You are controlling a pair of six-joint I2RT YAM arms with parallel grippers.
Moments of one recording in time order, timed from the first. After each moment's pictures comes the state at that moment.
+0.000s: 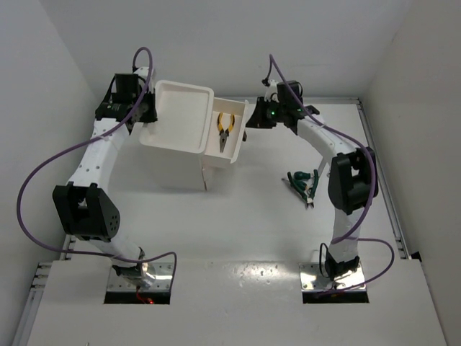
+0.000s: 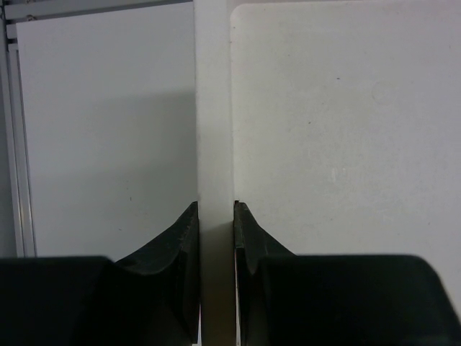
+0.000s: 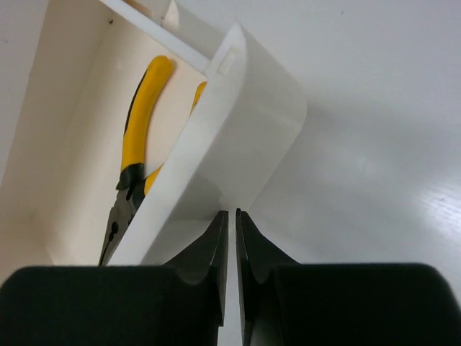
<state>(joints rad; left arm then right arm) -0.06 1.62 1.60 -0.59 0.03 0.02 0.31 1.99 1.63 -0.28 -0.48 0.33</state>
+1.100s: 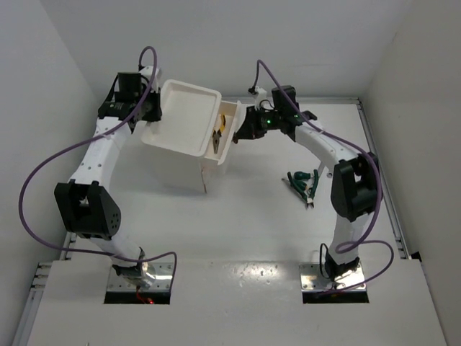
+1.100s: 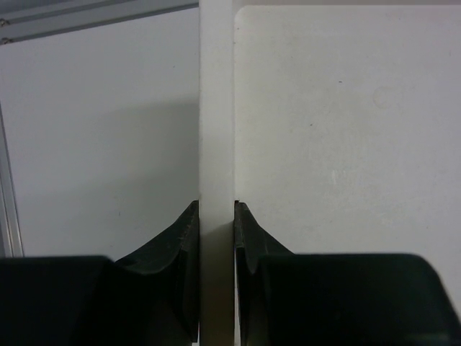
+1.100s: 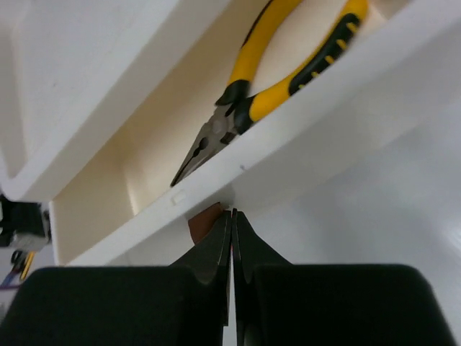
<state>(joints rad) -0.06 1.63 1.61 -0.59 0.08 0.05 0.35 1.92 1.55 -0.26 -0.73 0.20</state>
